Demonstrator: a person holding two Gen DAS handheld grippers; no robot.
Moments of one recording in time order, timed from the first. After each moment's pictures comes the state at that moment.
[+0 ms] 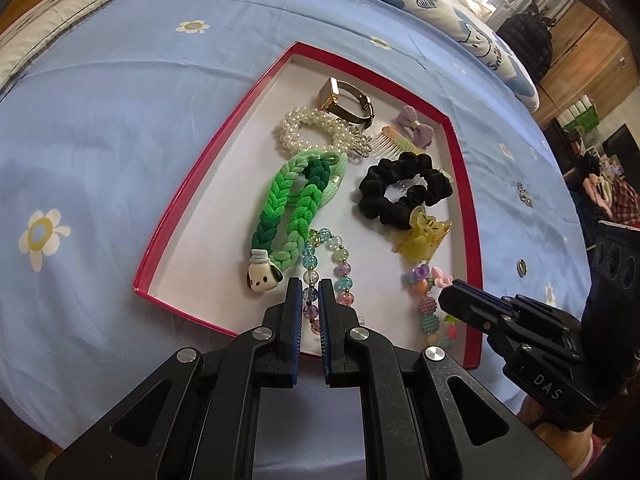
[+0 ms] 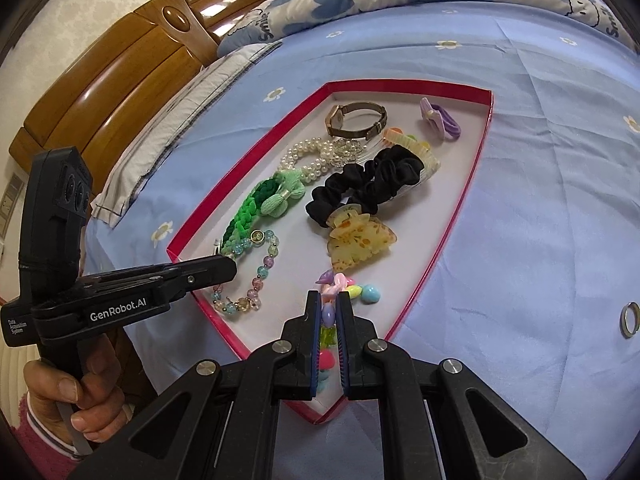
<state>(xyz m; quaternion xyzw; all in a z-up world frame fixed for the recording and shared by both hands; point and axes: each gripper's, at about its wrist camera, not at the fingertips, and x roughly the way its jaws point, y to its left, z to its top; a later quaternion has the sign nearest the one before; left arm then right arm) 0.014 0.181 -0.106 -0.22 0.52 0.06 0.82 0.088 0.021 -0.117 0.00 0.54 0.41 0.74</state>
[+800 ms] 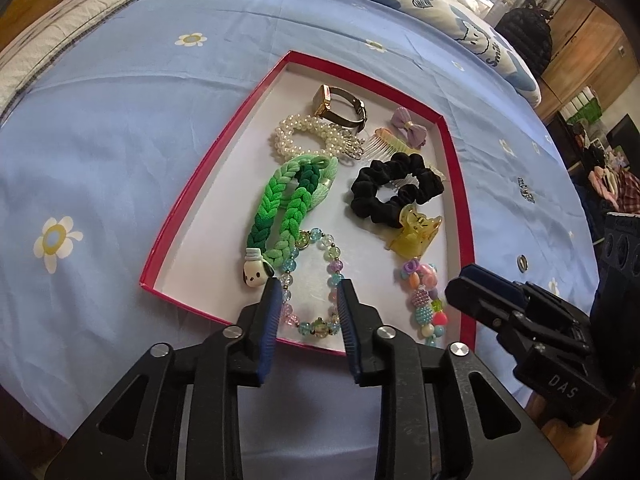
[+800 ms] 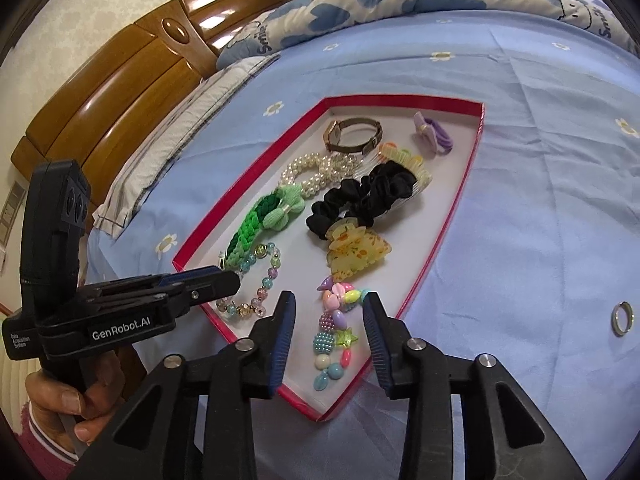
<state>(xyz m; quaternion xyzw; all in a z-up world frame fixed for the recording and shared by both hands) 0.010 0.171 -0.094 -0.20 0.52 0.07 0.83 0.089 0.013 -0.107 0.02 0.52 0.40 0.75</state>
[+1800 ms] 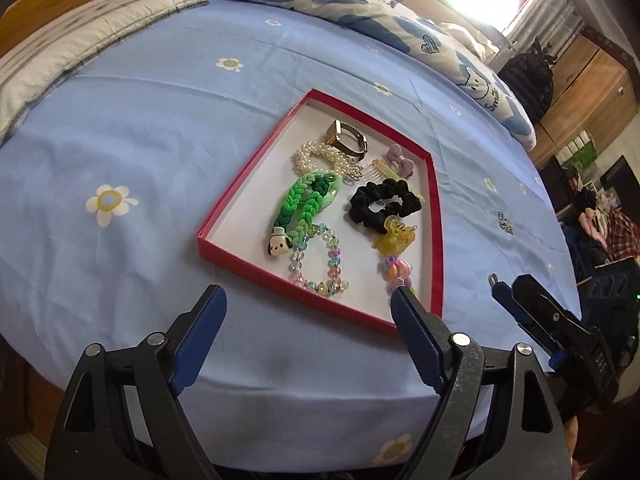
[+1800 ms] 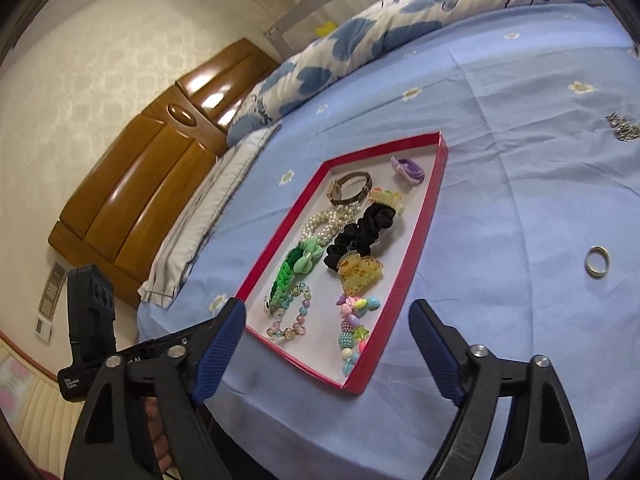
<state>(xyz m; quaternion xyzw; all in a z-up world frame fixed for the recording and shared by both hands) -0.048 0.169 -0.057 -0.24 0.45 0.10 0.85 0.077 -0.052 -0.079 0.17 0.47 0.40 0.77</state>
